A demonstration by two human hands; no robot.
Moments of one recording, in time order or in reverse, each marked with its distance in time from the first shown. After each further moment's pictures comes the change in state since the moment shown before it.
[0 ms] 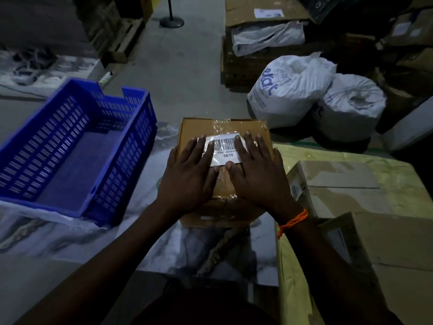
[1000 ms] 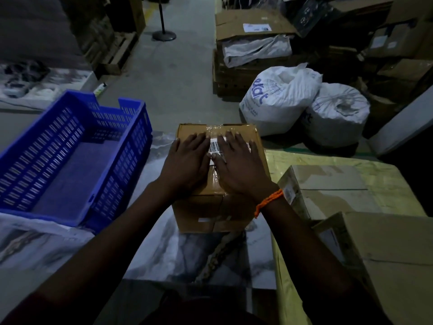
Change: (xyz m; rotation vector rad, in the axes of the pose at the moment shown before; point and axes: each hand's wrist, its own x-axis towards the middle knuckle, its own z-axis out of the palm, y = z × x) left_hand 0.040 -0.011 -0.017 -0.056 -0.057 0.021; right_hand 0.038 -0.023 -0.003 -0.017 -0.081 -0.037
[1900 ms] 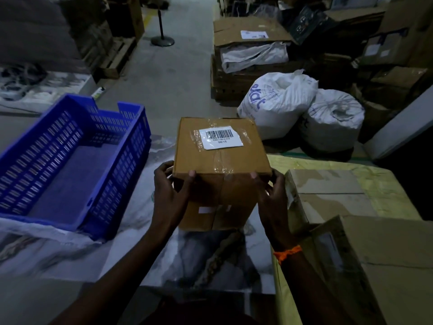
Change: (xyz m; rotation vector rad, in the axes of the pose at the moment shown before) left_hand -0.068 0.004 0.040 -1.067 0.452 -0.407; right_hand -0.082 0.029 0.032 1.150 0.487 0.467
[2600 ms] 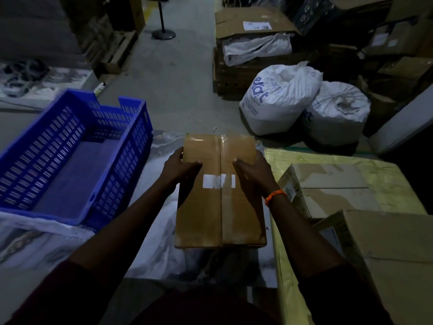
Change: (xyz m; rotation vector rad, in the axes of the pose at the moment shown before) left_hand 0.105 -0.048 0.019 0.223 -0.295 -0.218; right_hand 0.092 0.037 0.031 -0.327 -0.247 0.139
